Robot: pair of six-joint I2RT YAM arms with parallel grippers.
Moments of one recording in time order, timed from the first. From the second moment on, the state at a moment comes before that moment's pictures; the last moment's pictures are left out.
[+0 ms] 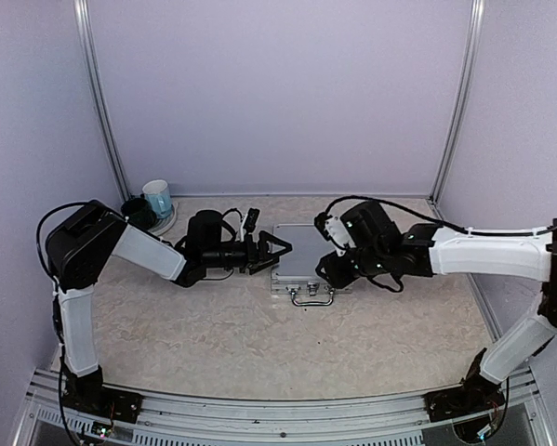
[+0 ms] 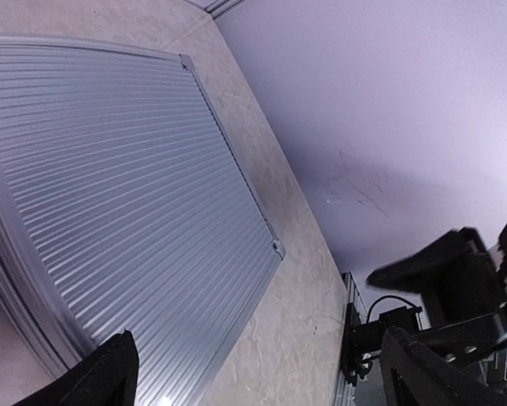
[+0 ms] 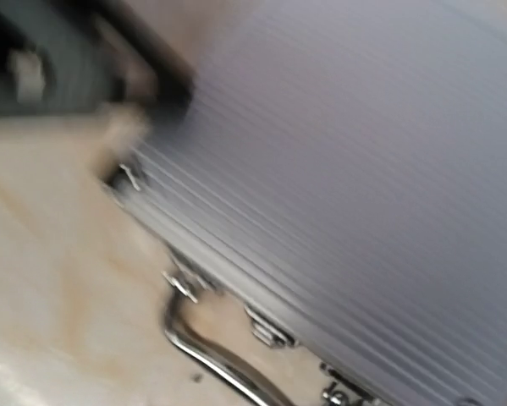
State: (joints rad) left arm -0.64 2.05 1.04 0.77 0.65 -0.85; right arm 0.87 1.55 1.04 -0.28 0.11 0.19
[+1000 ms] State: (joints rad) left arm -0.57 0.74 0.74 -0.31 -0.46 -0.41; right arm 0.87 0.76 0.86 -0.70 0.75 0.41
